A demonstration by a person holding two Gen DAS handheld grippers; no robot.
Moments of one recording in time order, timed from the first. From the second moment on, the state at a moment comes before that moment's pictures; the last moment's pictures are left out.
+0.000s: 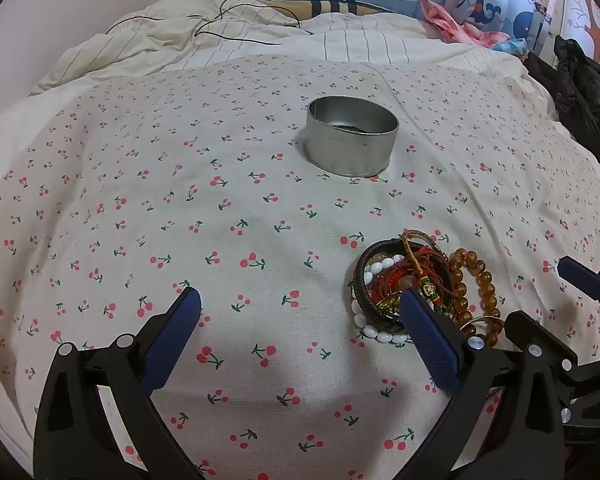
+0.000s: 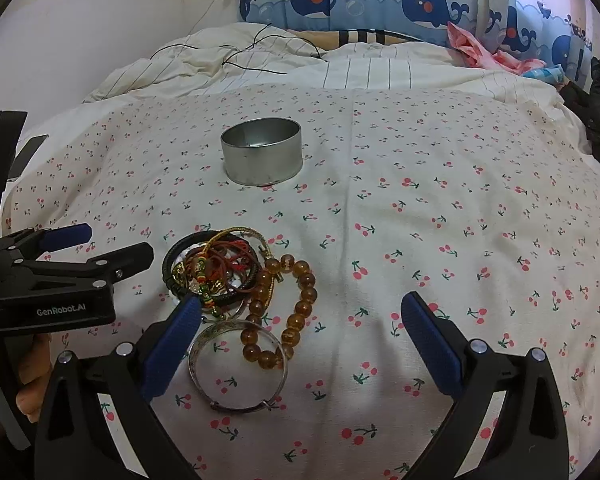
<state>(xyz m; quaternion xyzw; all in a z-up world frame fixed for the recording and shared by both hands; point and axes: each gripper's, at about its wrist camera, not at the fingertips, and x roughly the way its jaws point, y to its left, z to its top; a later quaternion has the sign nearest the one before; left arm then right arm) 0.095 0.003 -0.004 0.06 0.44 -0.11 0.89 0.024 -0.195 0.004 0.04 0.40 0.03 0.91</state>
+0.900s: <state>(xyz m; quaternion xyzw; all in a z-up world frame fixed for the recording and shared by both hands) 0.135 0.058 0.004 -0.06 0.50 -0.20 0.84 0.022 -0.219 0.000 0.04 0.44 0.03 0.90</state>
